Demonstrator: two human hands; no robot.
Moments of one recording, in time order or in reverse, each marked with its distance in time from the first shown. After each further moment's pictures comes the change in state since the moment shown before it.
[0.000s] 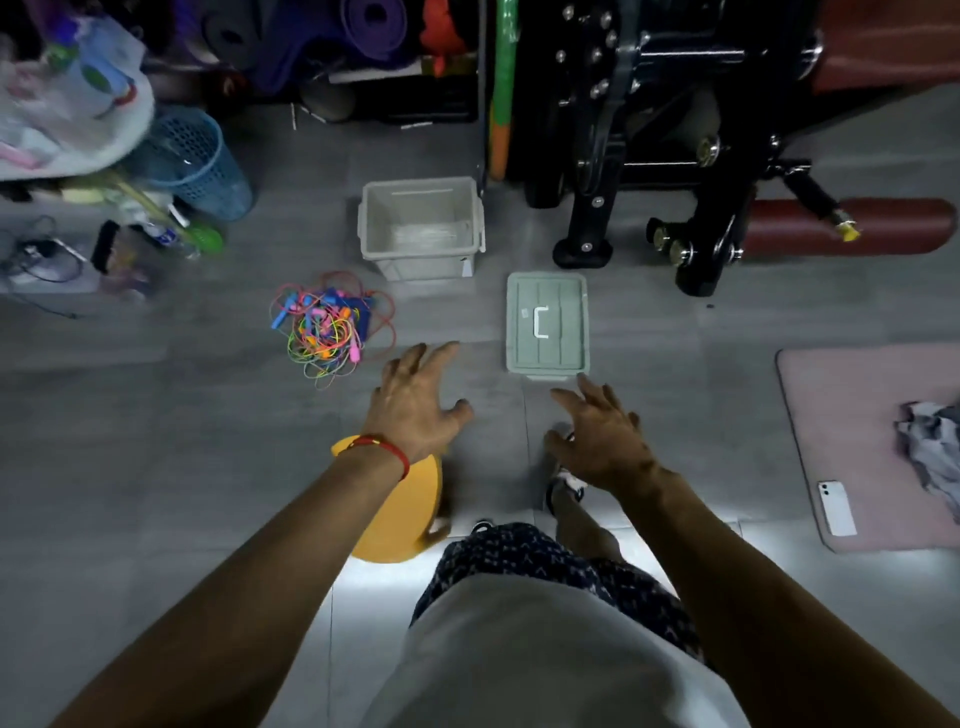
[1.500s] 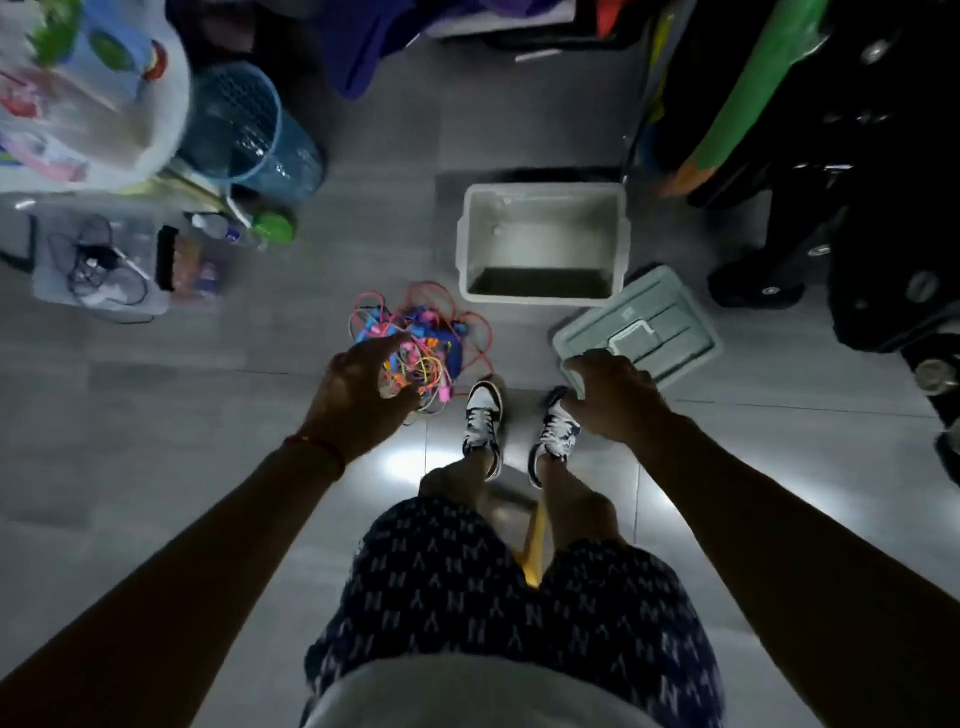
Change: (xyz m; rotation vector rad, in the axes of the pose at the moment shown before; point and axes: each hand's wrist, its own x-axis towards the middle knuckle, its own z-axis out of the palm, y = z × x) left_hand 0.378 -0.219 -0.198 -0.093 -0.053 -0.195; right_hand 0.482 -0.207 -0.091 -0.056 -0.278 -0.097
